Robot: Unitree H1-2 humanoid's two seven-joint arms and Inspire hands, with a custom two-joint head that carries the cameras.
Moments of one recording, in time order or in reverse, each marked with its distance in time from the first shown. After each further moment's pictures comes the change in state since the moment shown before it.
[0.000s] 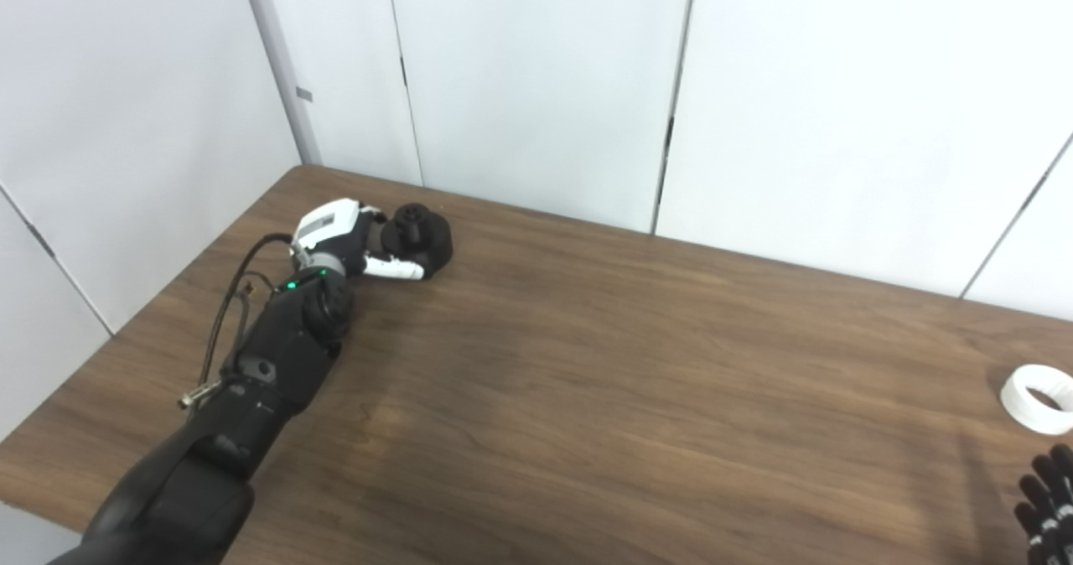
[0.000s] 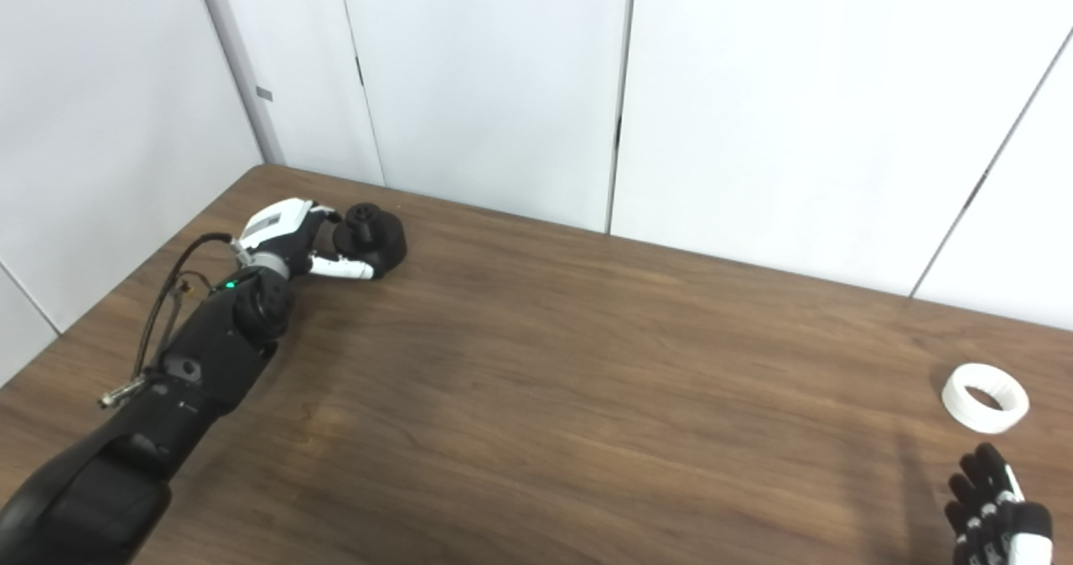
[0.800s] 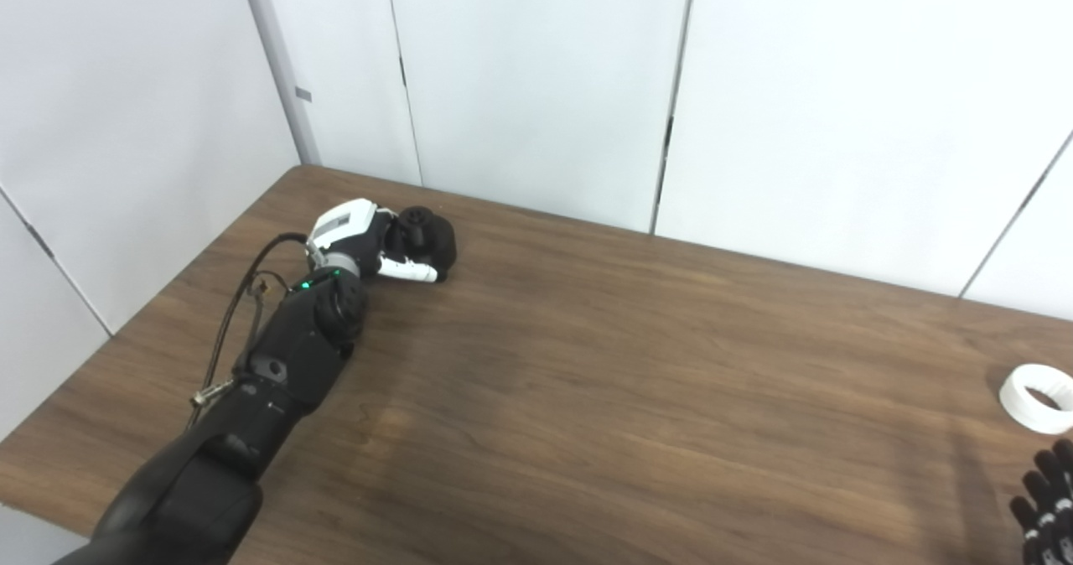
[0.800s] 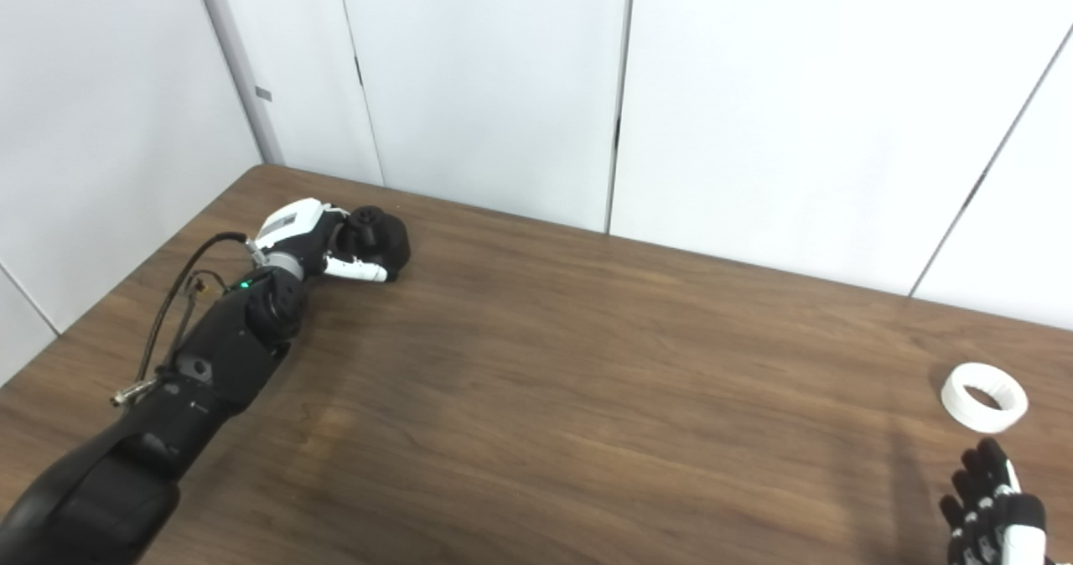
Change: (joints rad) left arm -0.003 -0.017 -0.017 -0.012 -0.024 0.017 0.013; right arm 0.001 0.000 0.012 -0.034 -0.001 0.024 -0.017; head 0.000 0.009
